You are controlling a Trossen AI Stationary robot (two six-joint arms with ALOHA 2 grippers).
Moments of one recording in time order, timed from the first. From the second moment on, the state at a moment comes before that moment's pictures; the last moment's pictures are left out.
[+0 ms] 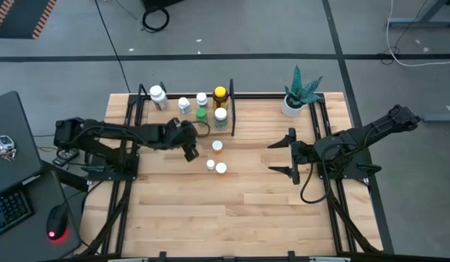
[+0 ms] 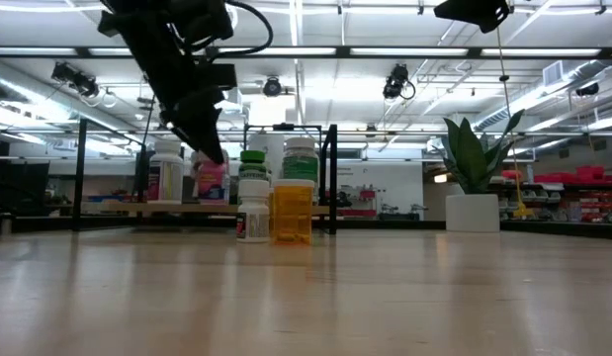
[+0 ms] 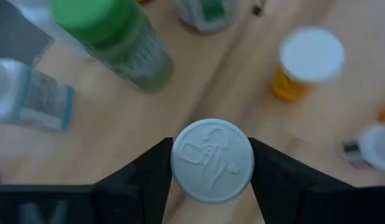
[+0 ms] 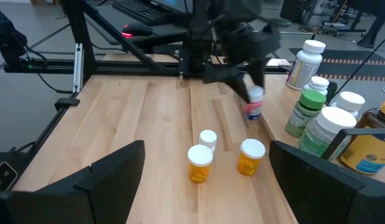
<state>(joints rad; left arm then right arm) 0.12 1.35 0.84 -0.49 -0.43 -0.28 0.40 0.83 0.71 -0.21 0.42 0.10</state>
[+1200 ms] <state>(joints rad) 0.49 1.37 0.85 -0.45 -0.31 -0.22 0.40 0.83 0.71 -0.21 0.42 0.10</state>
